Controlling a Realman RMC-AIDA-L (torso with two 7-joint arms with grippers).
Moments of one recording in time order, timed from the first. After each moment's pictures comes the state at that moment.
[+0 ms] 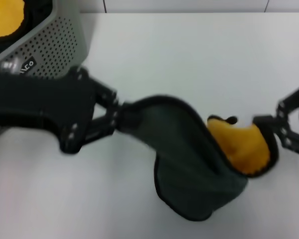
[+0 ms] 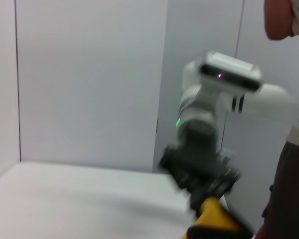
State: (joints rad) left arm -0.29 -2.08 0.98 1.52 1.65 1.96 -1.85; right arm 0.31 2.02 -1.08 -1.35 -1.54 -1.90 1.31
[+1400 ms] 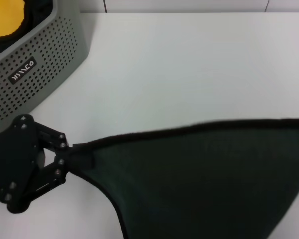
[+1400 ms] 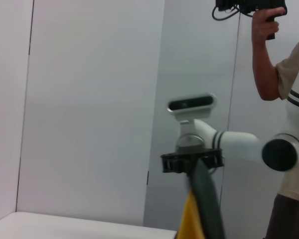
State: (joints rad) left arm -0.05 -2.03 1.01 1.28 1.41 2.03 -1.54; right arm 0.26 1.98 -0.90 -1.17 -1.39 -2.14 1.71
